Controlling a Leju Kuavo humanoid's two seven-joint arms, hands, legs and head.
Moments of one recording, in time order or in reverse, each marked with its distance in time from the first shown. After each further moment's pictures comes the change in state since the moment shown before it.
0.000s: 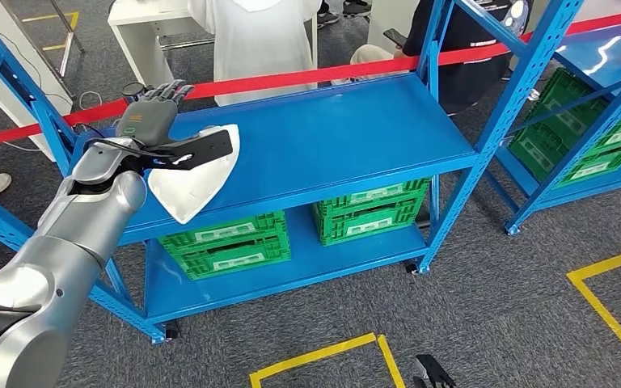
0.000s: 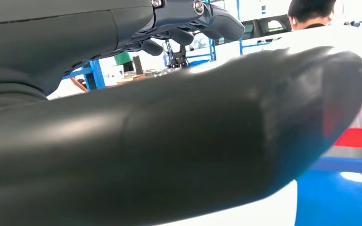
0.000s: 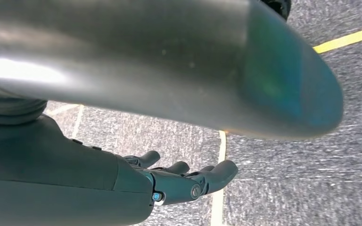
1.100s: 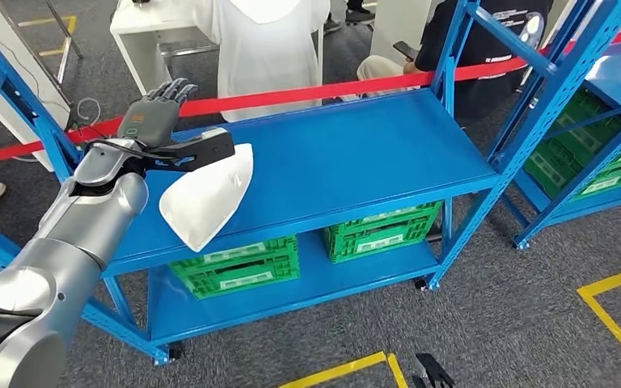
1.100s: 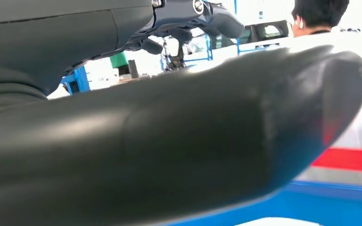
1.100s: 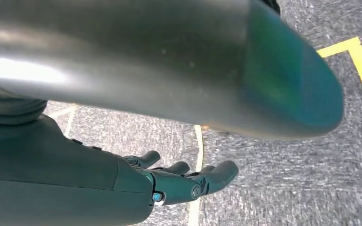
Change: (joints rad) left arm 0.002 -0.005 -0.044 0.001 0.029 0.004 0.007; right arm 0.000 0.002 -0.016 0.000 0.000 0.008 0.000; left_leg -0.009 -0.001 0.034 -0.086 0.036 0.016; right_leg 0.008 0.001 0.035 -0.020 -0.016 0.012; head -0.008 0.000
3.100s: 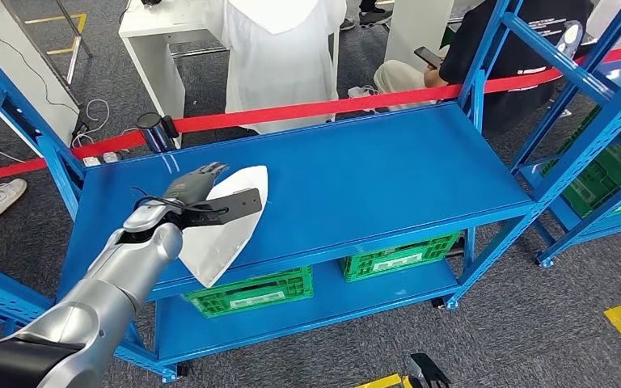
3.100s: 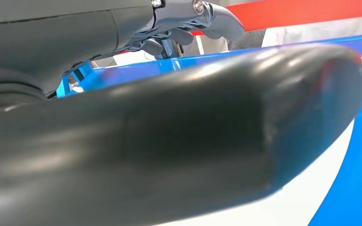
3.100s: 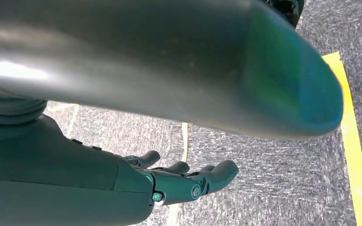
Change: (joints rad) left arm 0.183 -0.049 -0.038 0.025 0.117 -0.165 0.089; right arm -0.014 0.003 0.000 0.000 0.061 0.008 0.017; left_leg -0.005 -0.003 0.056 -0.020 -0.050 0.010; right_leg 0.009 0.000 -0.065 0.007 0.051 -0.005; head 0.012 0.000
